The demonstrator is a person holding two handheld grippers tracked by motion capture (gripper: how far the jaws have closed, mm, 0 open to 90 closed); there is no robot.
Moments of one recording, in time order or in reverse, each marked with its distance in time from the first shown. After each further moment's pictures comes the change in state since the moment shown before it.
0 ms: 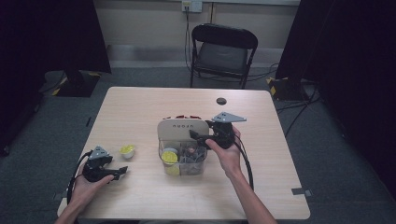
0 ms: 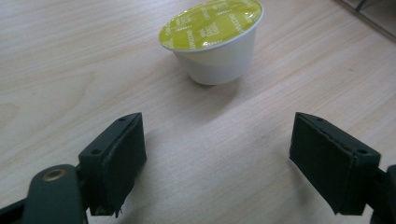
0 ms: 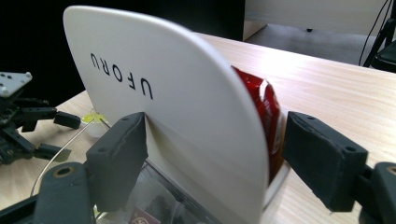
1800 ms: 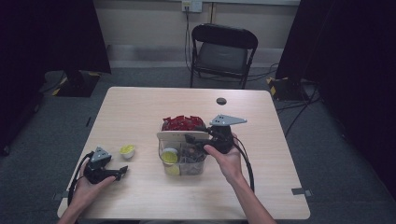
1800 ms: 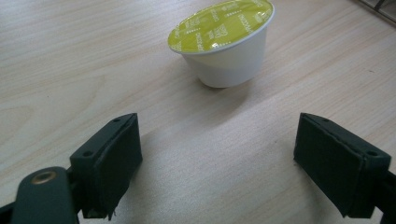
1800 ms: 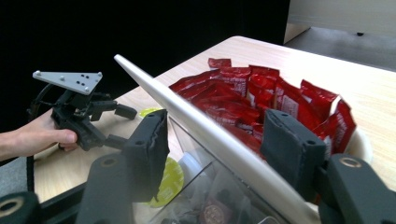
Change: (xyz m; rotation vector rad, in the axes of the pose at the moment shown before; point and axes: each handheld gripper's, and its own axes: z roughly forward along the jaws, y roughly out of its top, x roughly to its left) left arm -0.003 -0.004 0.003 -0.022 0.051 0.019; right arm 0.024 0.008 -0.017 0.005 0.166 -0.026
